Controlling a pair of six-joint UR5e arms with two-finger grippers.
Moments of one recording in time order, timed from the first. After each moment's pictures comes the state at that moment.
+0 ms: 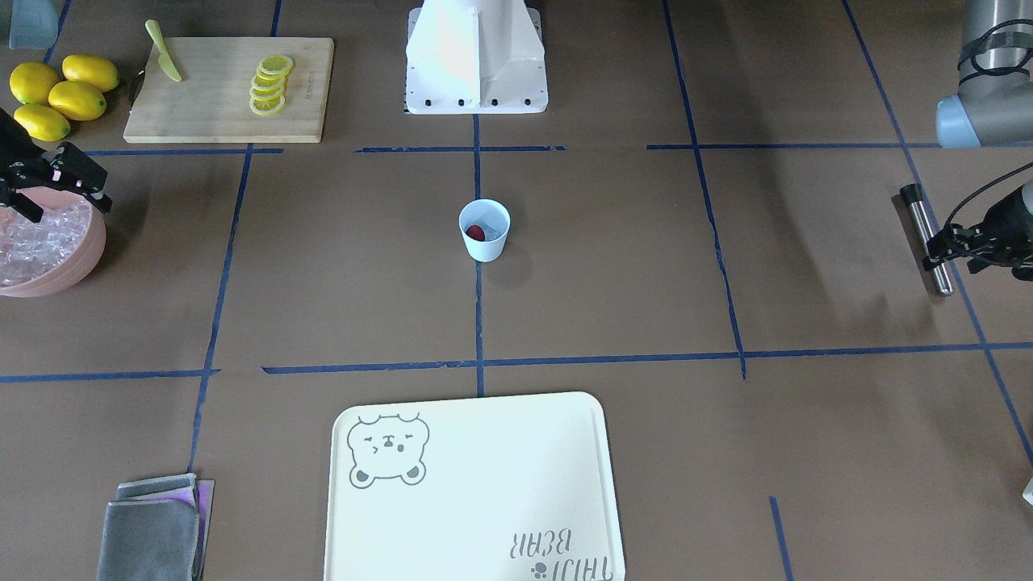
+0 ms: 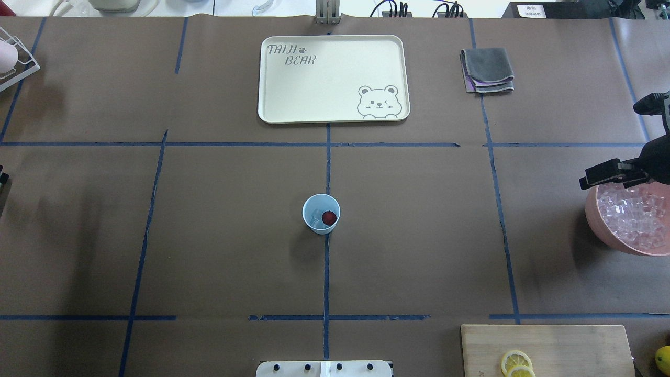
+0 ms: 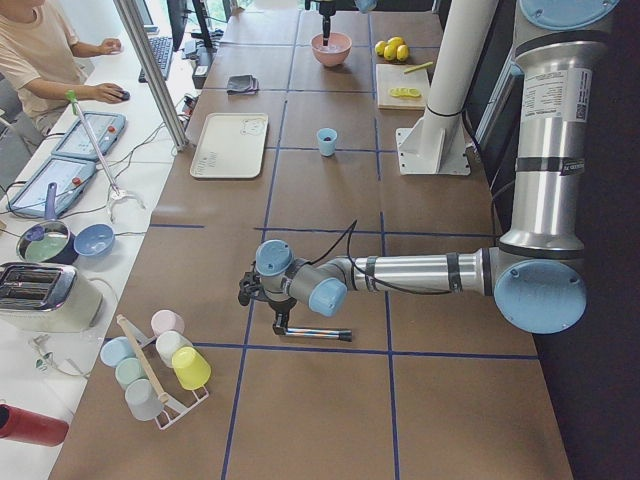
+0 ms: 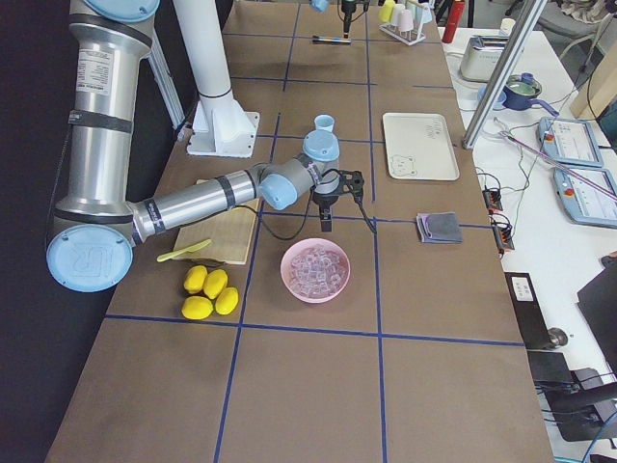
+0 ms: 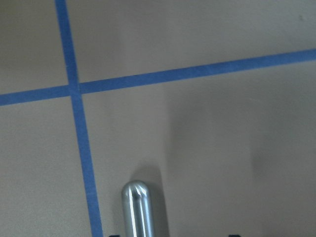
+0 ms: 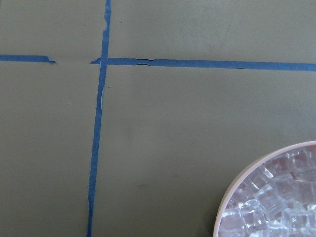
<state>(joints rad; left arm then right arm) -1.21 -1.56 -1.42 -2.12 -2.29 -0.47 1.04 -1.71 2.01 -1.25 2.23 0.74</state>
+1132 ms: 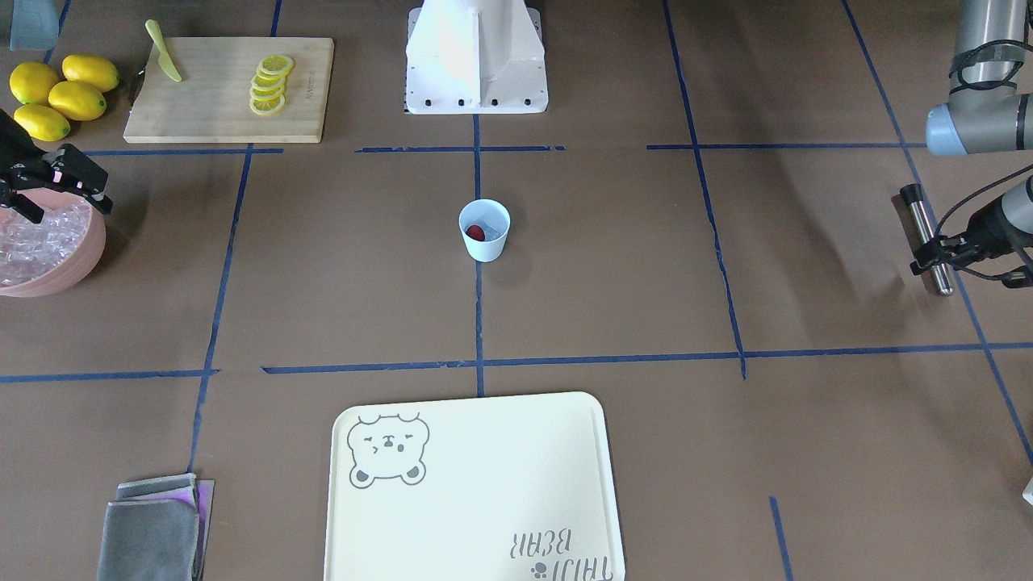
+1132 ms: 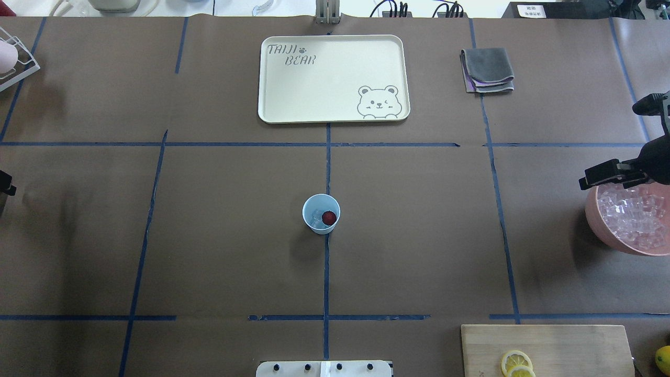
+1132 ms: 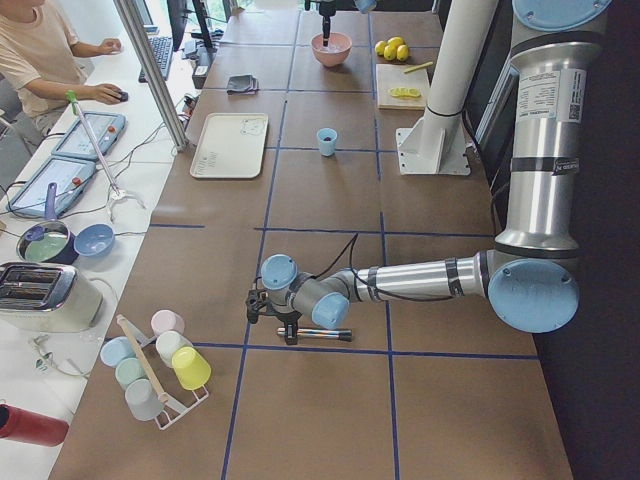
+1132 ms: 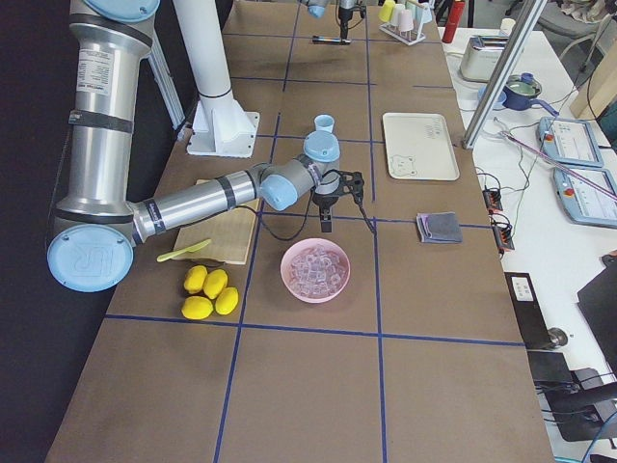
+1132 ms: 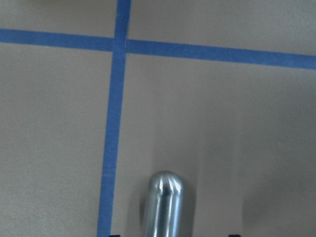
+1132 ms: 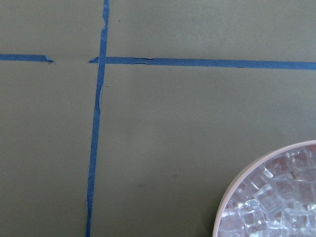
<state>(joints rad) -1.15 -1.57 -1.34 -2.17 -2.29 -0.61 1.04 -1.71 2.01 -1.25 2.23 0.74</state>
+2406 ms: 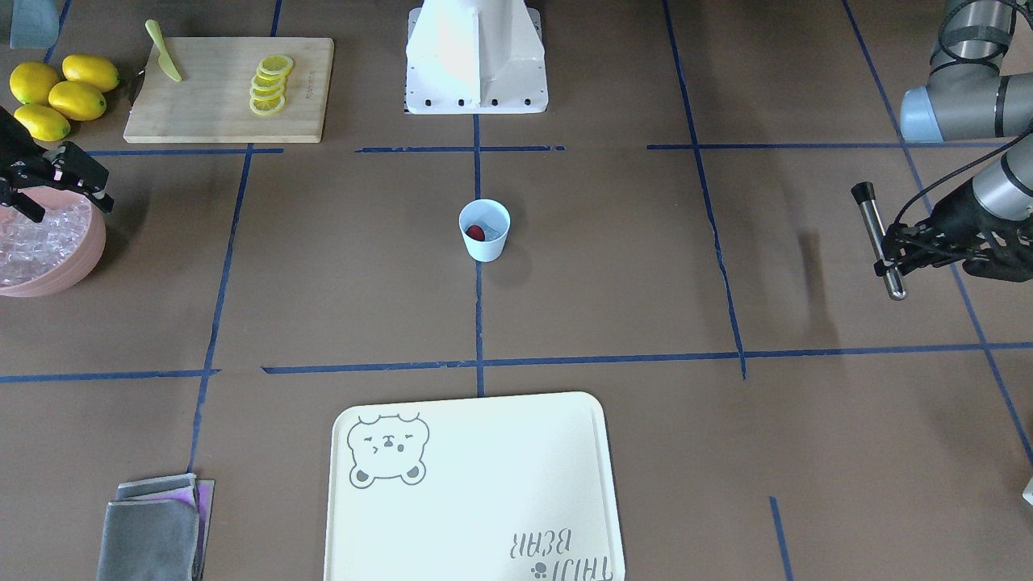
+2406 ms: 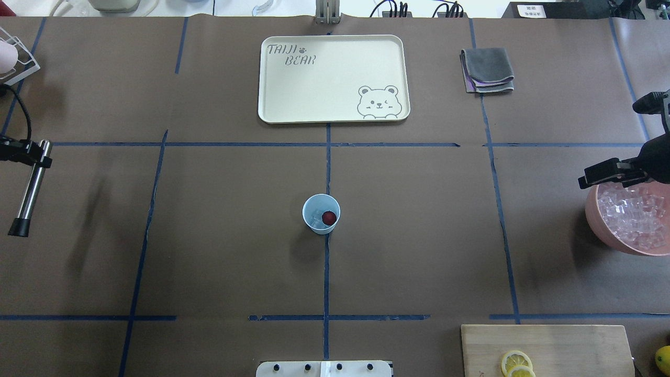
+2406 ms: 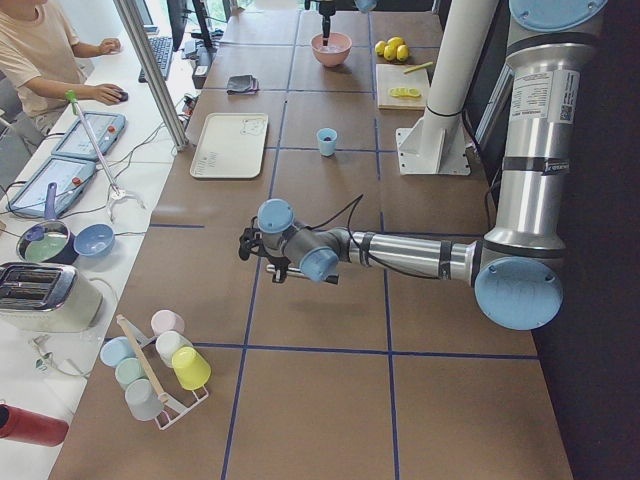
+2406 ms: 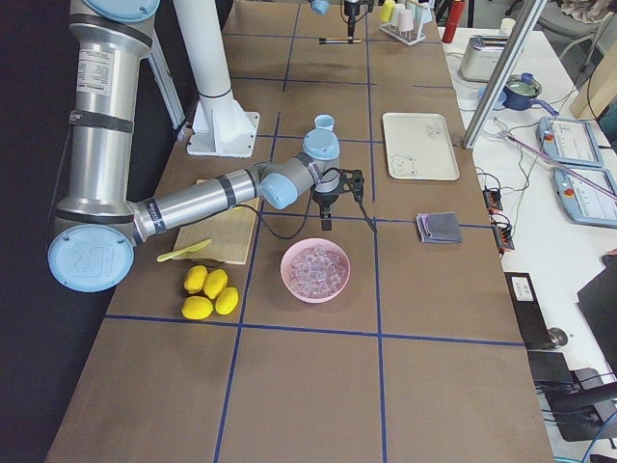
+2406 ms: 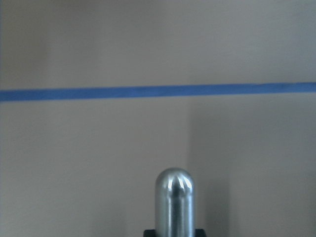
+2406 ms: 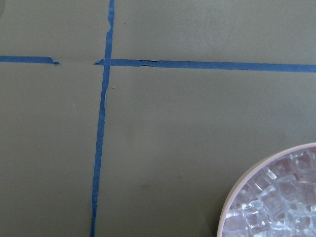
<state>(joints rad) -1.12 -1.63 -1.63 -2.14 -2.35 -0.61 1.04 -1.70 2.01 -1.25 2.23 0.74</state>
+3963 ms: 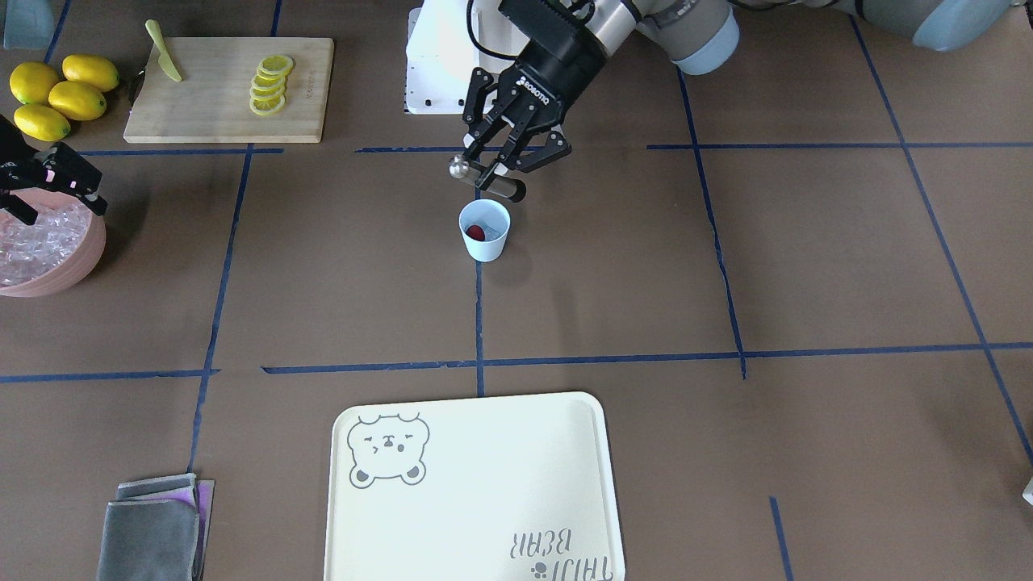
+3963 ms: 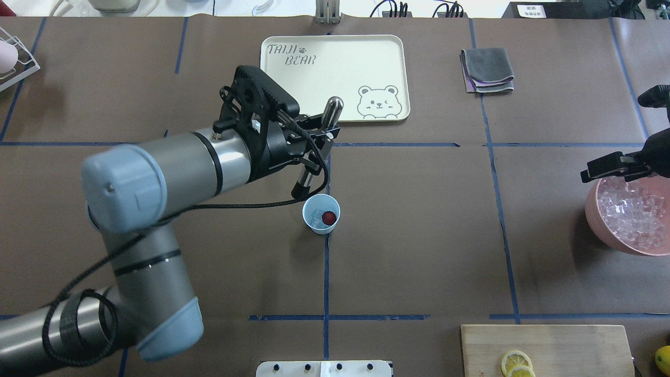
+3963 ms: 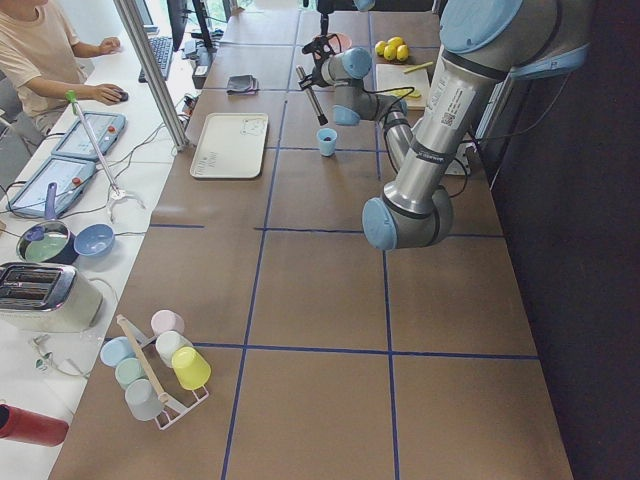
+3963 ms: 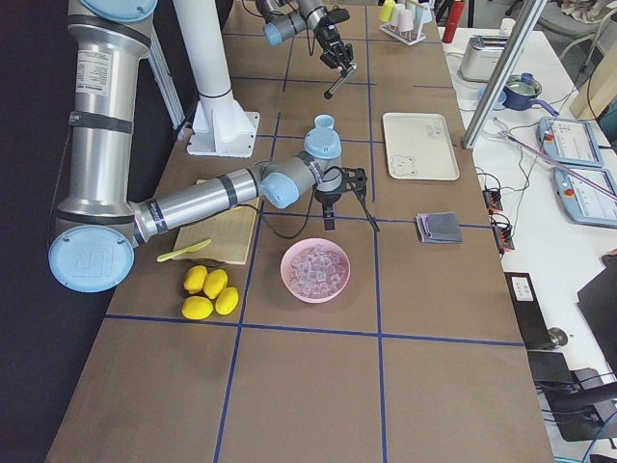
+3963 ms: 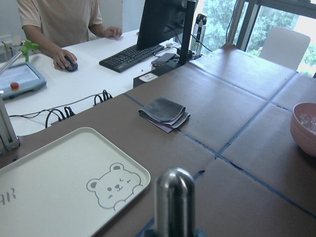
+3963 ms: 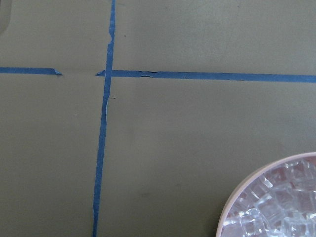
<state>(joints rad) -0.42 -2.14 -1.87 -2.37 -1.33 -0.56 1.06 -1.70 2.02 -1.25 2.23 0.74</state>
